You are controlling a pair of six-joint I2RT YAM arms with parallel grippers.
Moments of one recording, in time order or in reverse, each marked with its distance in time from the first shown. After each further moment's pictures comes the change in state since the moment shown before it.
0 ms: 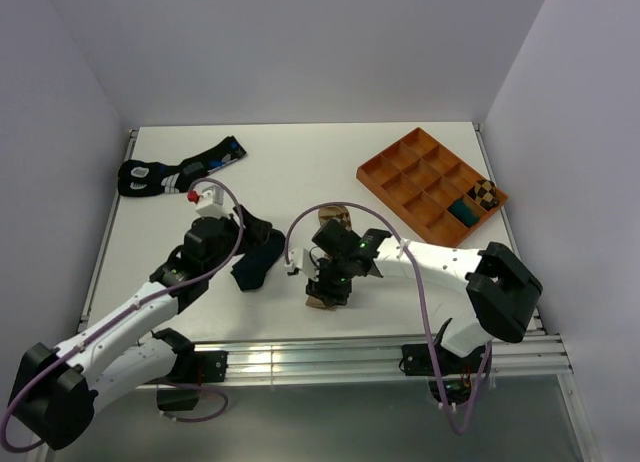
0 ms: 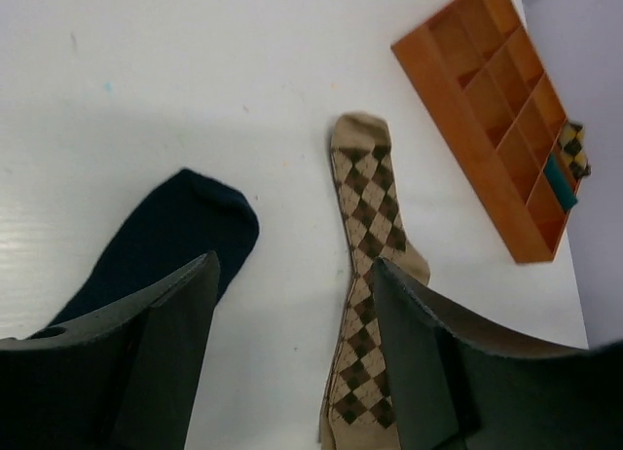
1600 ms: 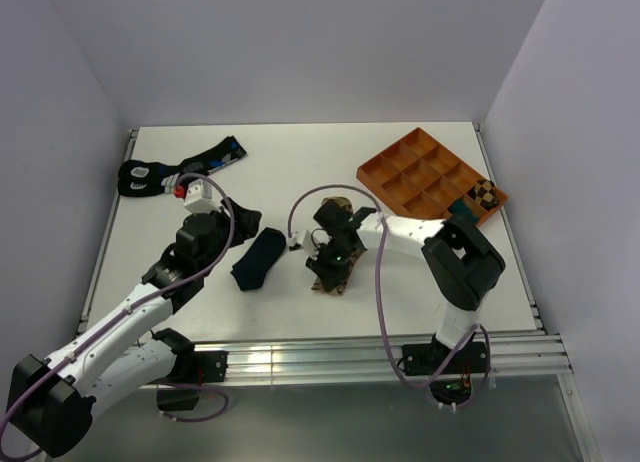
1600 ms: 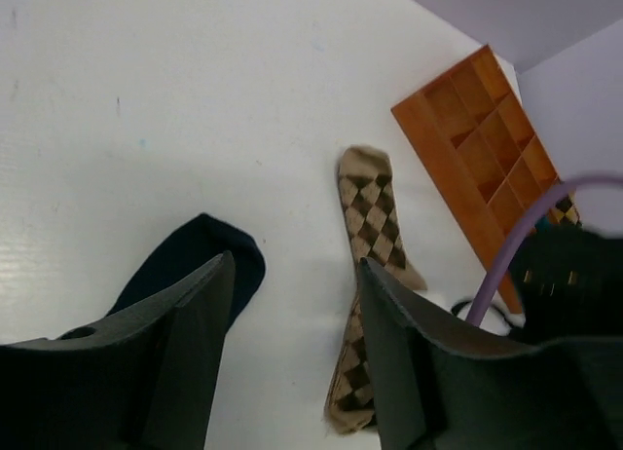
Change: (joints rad) left arm 0.007 -0.078 0.106 -0.094 -0.149 0.000; right arm -0.123 0.237 0.107 0.003 -0.091 0.040
